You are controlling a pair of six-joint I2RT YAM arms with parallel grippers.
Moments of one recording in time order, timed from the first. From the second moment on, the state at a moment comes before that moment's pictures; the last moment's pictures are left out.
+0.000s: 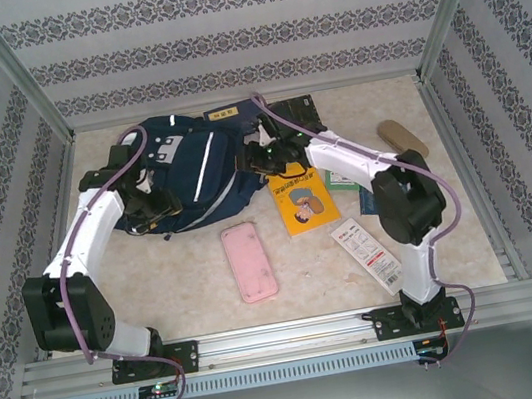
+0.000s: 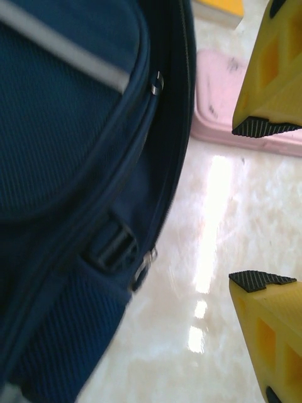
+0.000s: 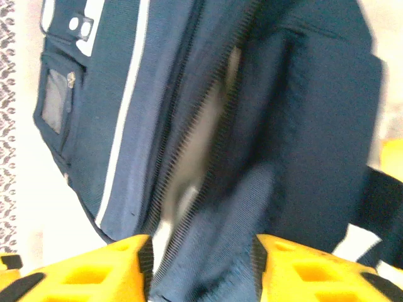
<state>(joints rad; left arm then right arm) -0.08 1.48 1.25 -1.06 0.20 -0.45 0.54 1.92 1.52 -0.46 -0.37 0.71</state>
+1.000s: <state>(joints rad) -0.66 2.00 1.51 -0.66 0.26 -0.80 0.23 1.69 0.95 -0.30 -0.23 0.50</state>
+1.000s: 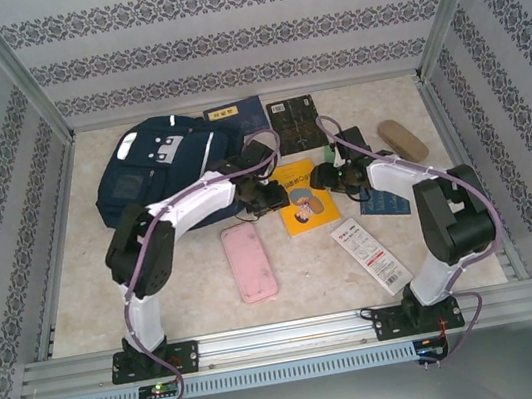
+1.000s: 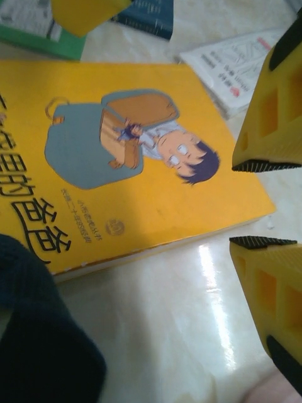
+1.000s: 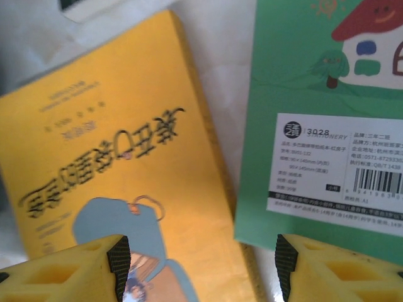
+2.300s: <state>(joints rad) -0.66 2.19 1.70 -0.81 0.14 -0.76 0.25 1.74 0.95 -0.33 -0.34 0.44</state>
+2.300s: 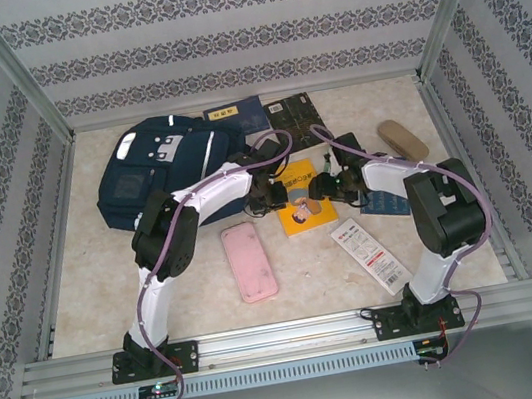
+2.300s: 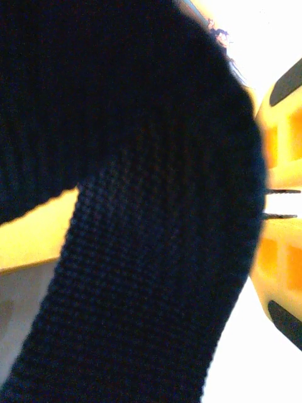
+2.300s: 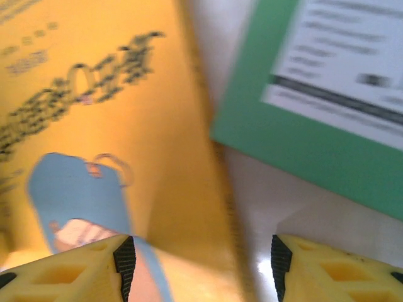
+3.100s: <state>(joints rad) -0.64 2.17 1.68 -0.90 0.08 -0.73 0.30 1.70 0.94 -0.11 -0.75 0.60</state>
